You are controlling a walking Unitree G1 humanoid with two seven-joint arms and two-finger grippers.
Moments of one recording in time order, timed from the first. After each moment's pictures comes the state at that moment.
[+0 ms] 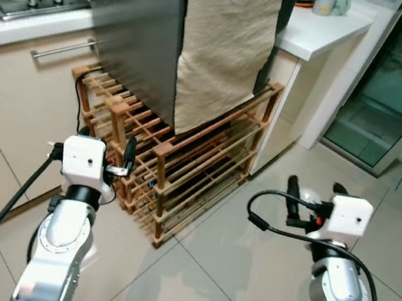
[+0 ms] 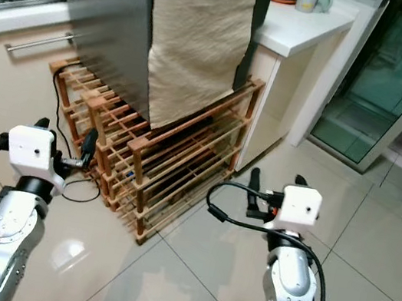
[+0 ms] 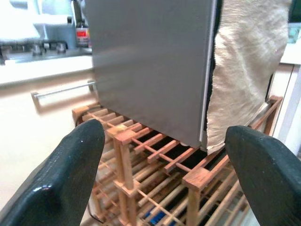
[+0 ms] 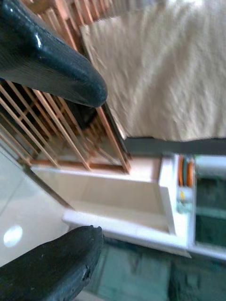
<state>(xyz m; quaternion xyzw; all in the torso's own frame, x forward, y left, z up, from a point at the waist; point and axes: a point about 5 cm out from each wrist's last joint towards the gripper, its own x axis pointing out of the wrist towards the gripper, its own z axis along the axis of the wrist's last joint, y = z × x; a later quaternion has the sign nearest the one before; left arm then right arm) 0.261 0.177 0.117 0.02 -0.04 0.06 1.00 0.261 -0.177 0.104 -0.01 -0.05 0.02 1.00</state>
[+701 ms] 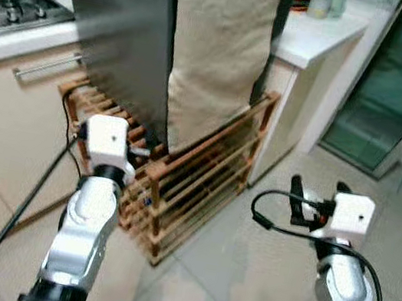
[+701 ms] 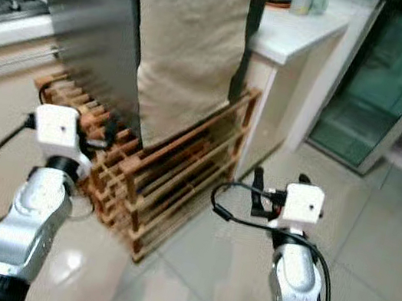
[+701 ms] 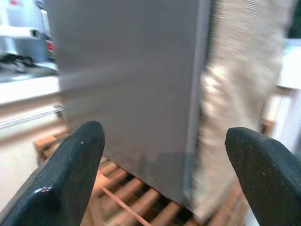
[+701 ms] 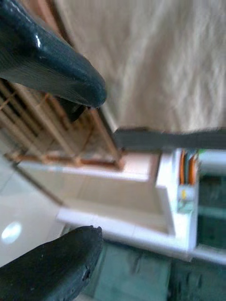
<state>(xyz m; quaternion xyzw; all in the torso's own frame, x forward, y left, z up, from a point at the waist) 0.288 0.150 0.137 0.00 -0.05 0.02 1.00 0.263 -0.184 0.100 -0.02 -0.04 0.02 1.00</state>
